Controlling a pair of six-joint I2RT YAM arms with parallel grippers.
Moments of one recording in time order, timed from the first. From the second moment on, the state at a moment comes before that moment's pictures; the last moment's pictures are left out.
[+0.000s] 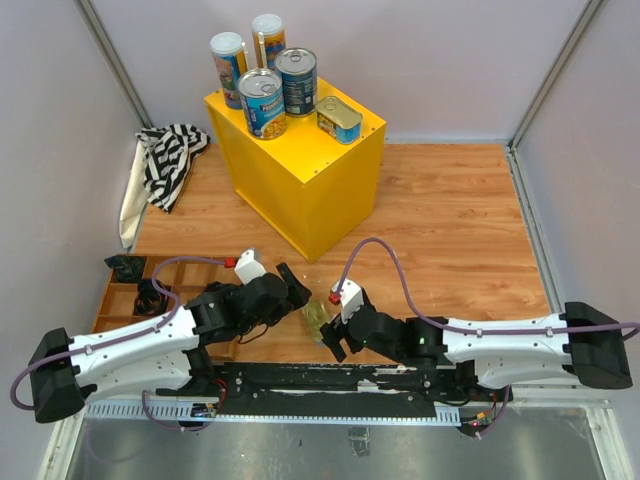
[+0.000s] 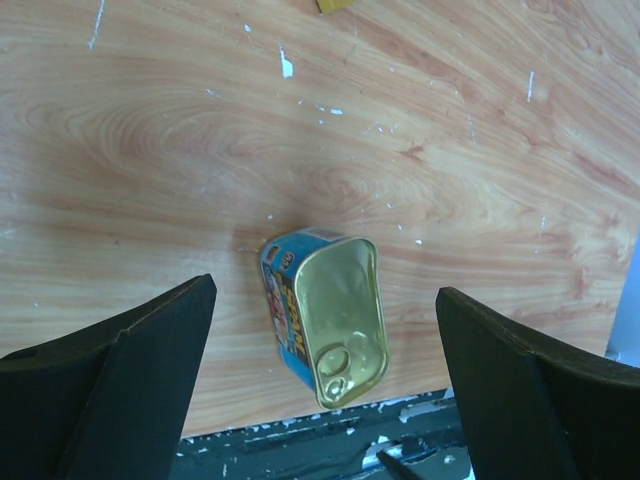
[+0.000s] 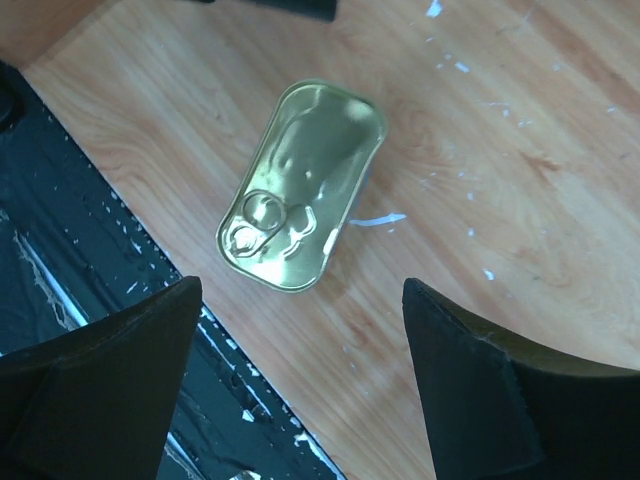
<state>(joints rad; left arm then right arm) -1.08 0.89 0.57 -0.48 -0.51 -1.33 1.40 1.09 0.55 -0.08 0.41 0.39</state>
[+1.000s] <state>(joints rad) -0.92 1.21 0.54 -0.15 -0.22 -1.00 1.43 1.36 0.63 0.00 0.39 0.44</state>
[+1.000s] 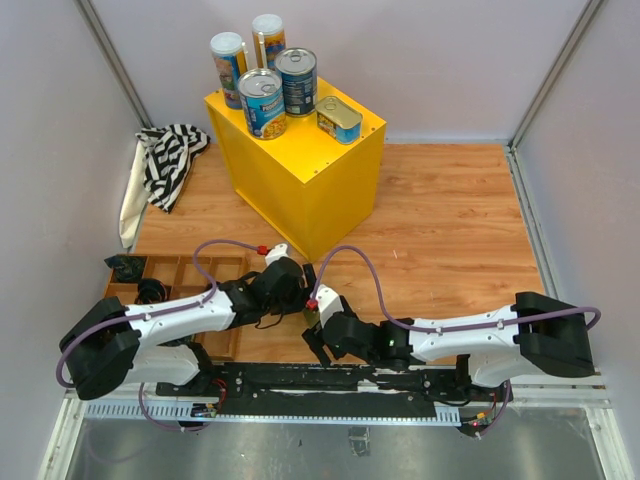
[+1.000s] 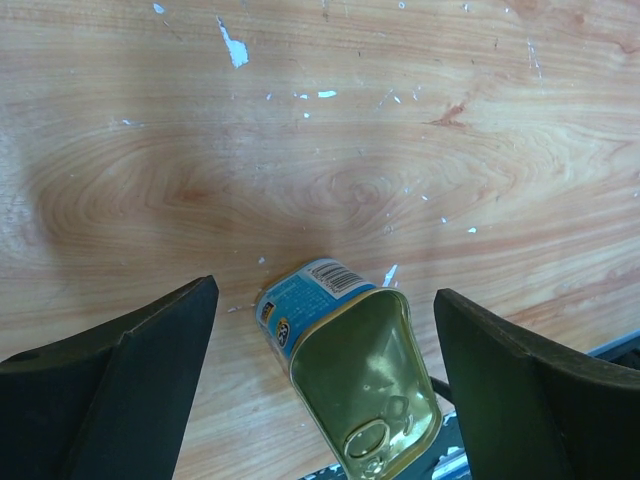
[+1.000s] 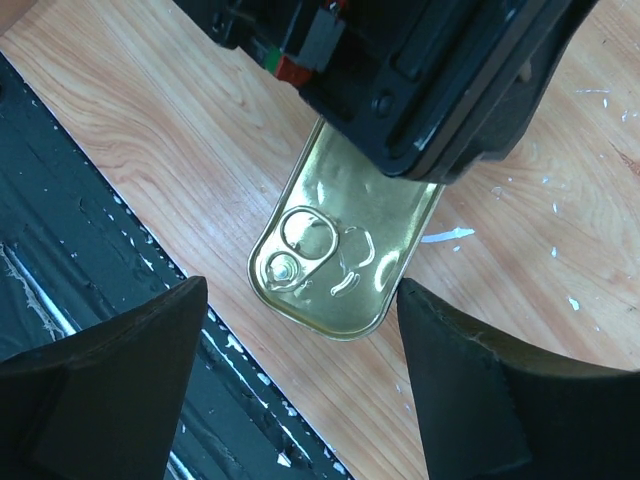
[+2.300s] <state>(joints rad) -0.91 1.10 0.44 -0.17 -0.16 -1.08 1.29 1.24 0.53 -0.02 0.34 0.49</state>
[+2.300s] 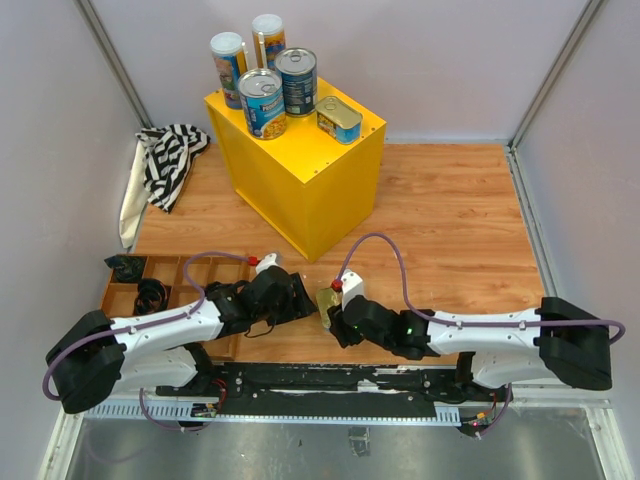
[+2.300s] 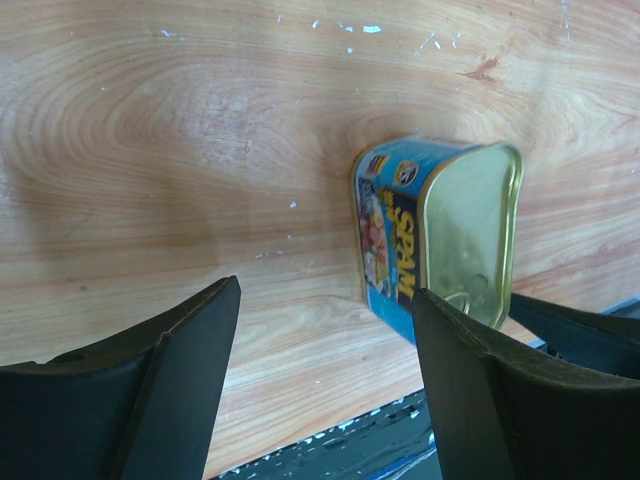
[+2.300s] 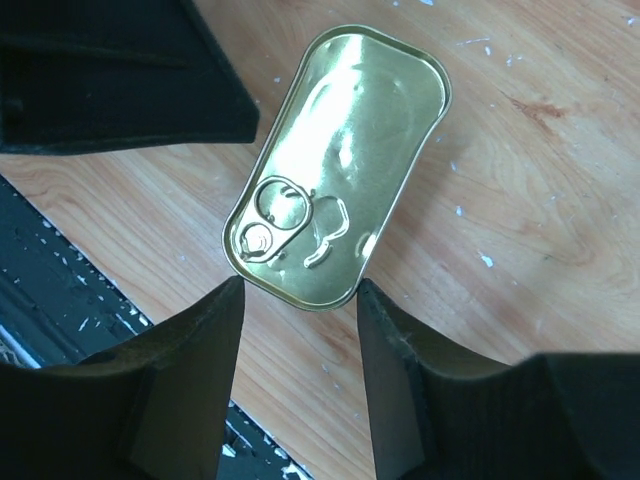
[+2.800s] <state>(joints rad) -0.91 1.09 0.44 -0.18 -0.15 -1.08 1.23 1.25 0.53 -0.10 0.30 0.49</state>
